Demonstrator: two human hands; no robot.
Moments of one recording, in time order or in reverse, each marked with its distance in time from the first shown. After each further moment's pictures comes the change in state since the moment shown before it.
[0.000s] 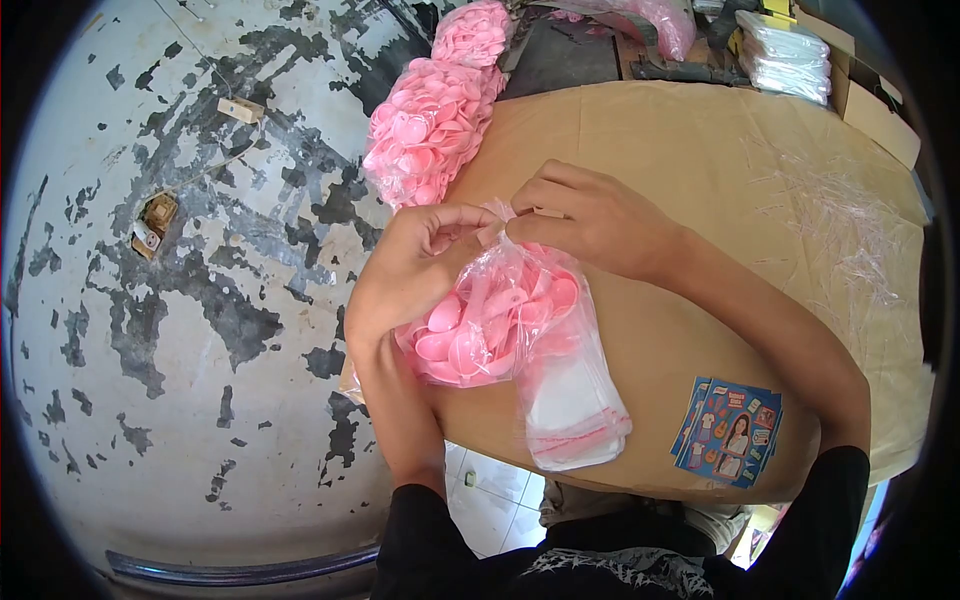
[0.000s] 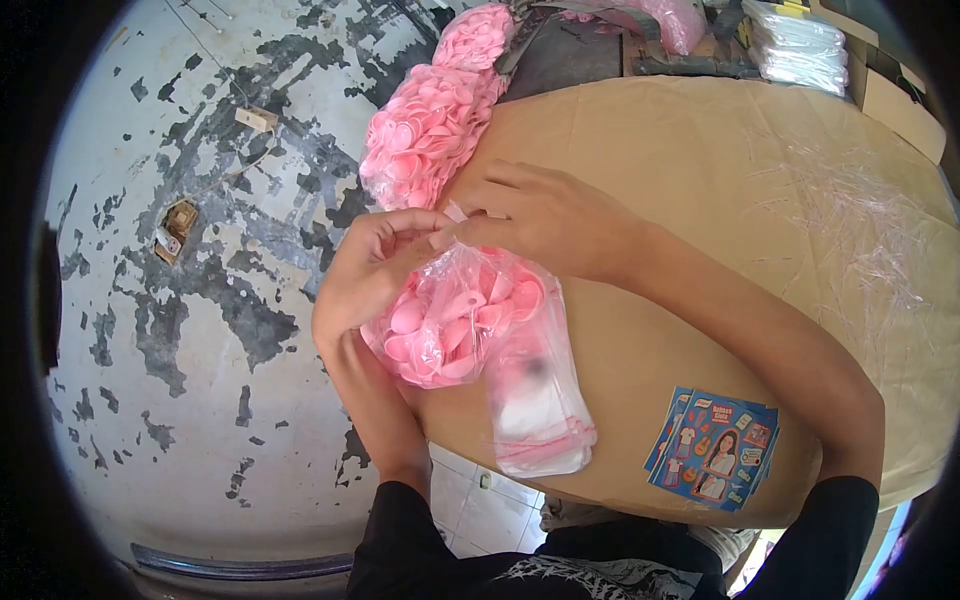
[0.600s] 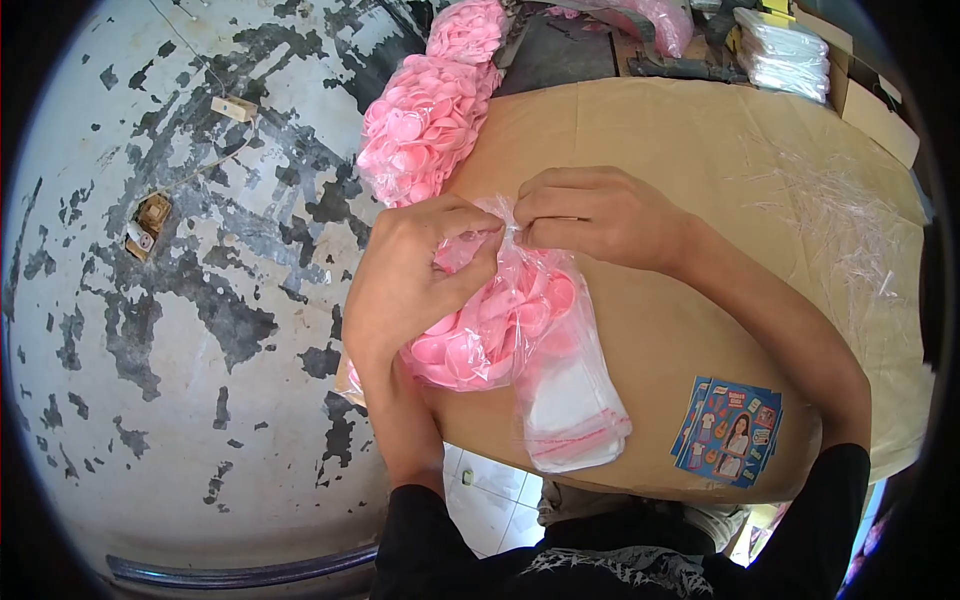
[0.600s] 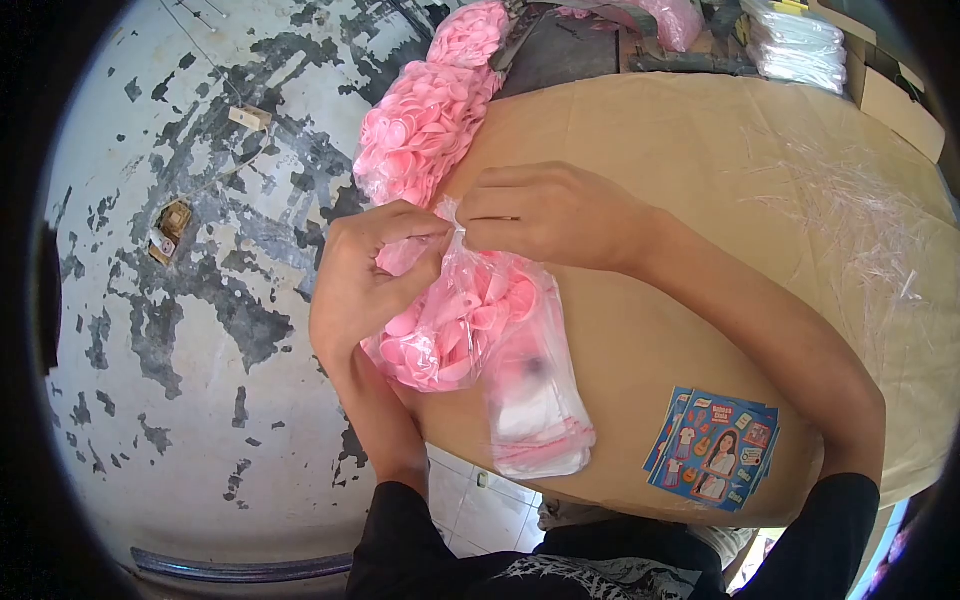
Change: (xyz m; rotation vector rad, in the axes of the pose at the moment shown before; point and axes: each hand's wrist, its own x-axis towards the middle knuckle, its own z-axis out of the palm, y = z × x) left_hand -0.005 0.009 0.006 0.460 0.158 0.383; right_hand 0.000 0.009 -0.008 0.054 0.005 -0.131
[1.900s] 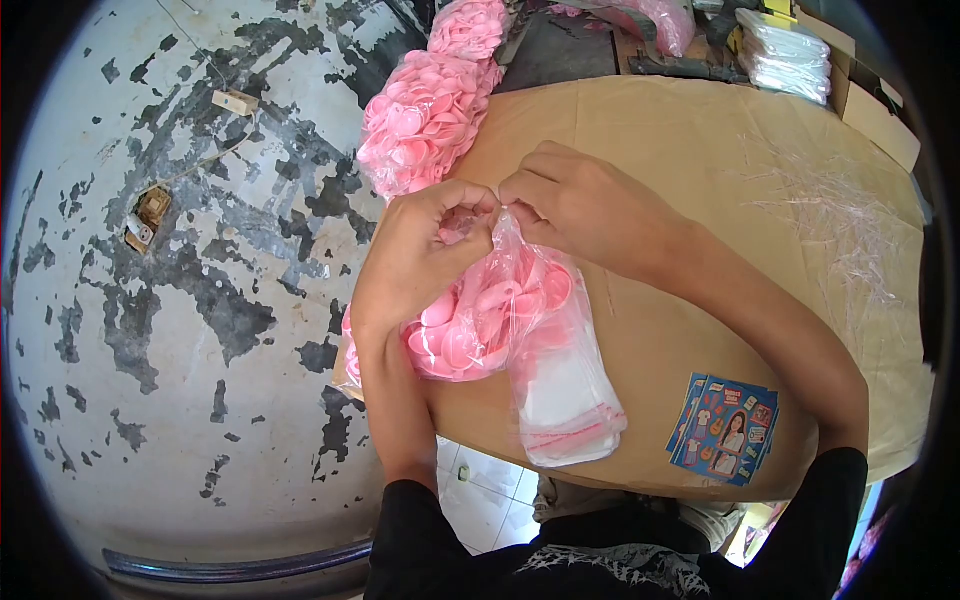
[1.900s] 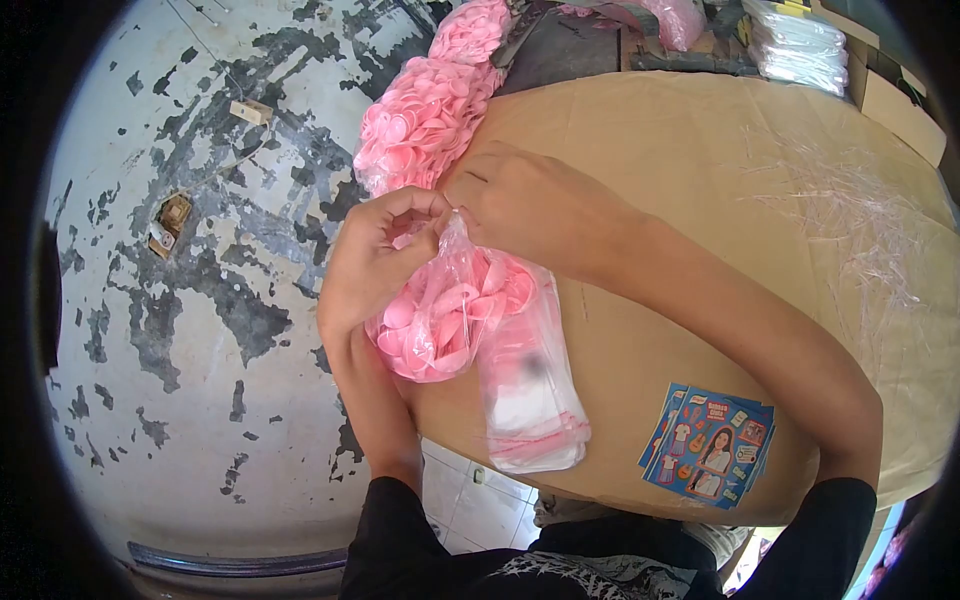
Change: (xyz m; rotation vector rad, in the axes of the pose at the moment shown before) left_hand 0.004 -0.012 0.008 -0.321 -0.065 -0.203; right_hand 0.017 -0.016 0.000 0.037 -0.059 0.438
